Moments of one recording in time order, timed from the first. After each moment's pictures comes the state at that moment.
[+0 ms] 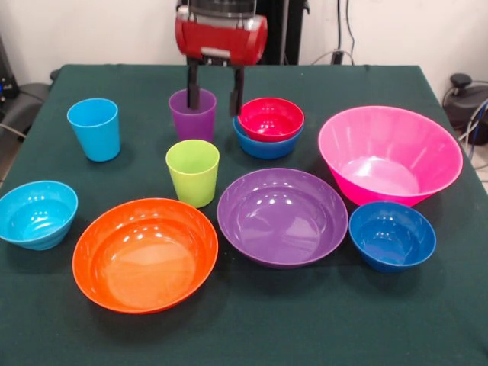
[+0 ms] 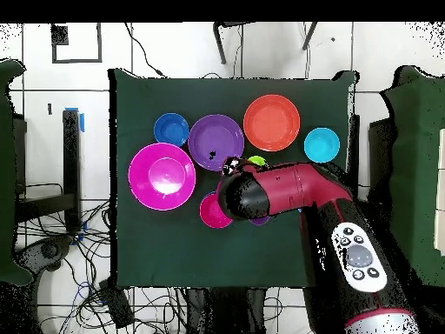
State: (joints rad) arm -0.57 -0.79 0.39 1.76 -0.64 0.45 2.27
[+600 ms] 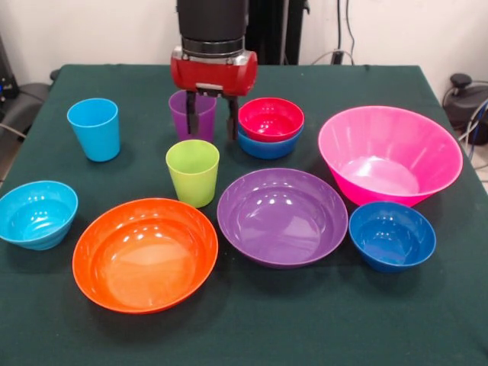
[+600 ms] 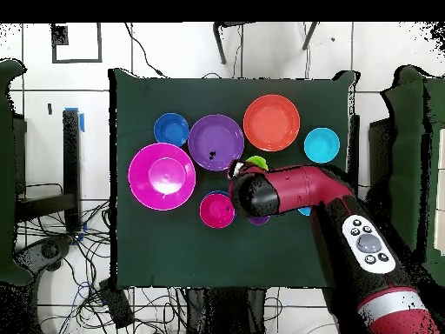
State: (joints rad) arm -0.65 -0.68 0.45 1.74 -0.66 0.42 2.27
